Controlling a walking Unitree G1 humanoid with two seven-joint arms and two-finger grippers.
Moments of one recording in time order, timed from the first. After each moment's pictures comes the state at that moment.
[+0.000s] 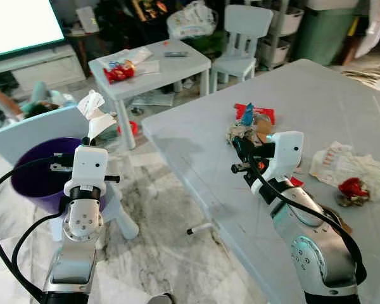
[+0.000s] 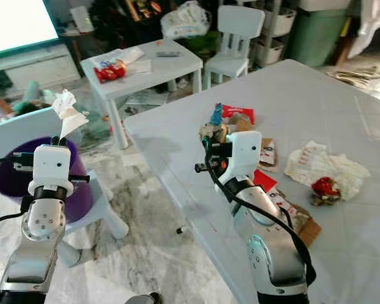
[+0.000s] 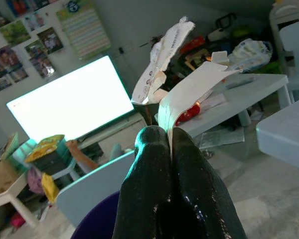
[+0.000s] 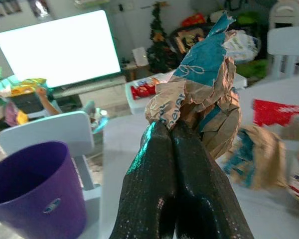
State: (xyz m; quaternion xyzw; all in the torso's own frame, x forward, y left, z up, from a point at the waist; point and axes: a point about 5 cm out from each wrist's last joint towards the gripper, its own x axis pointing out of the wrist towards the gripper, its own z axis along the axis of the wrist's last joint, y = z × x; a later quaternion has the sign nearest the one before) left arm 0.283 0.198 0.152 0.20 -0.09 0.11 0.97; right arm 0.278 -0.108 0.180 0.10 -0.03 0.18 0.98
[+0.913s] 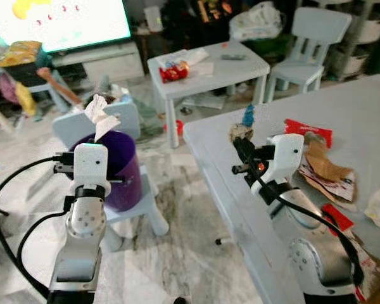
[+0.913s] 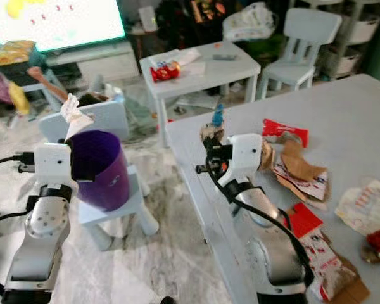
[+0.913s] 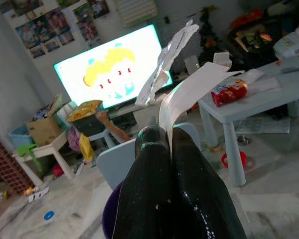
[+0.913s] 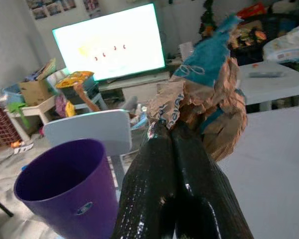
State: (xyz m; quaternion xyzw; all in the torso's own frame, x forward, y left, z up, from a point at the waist) left arm 0.286 0.187 0.150 0.14 -0.06 0.09 0.98; right arm 0.279 -0.119 0.171 0.09 -0.03 0.16 0.98
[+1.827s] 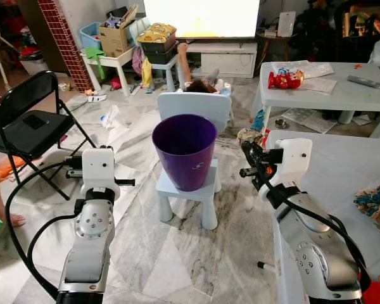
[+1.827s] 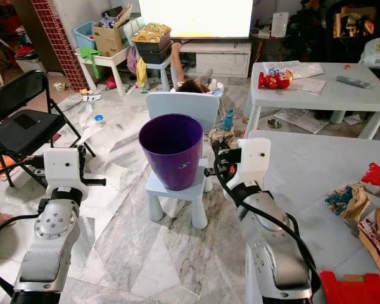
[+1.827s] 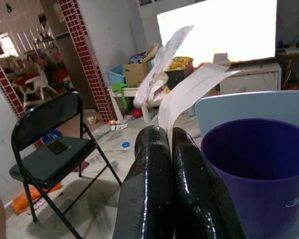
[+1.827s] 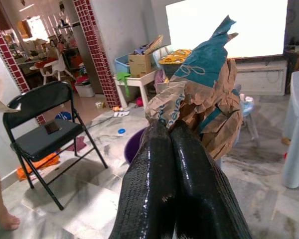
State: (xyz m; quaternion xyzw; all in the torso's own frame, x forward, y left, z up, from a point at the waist) left arm 0.286 0.181 0.139 0.09 -0.04 0.08 0.99; right arm 0.276 -0.118 0.167 0.10 -0.02 0.16 0.98
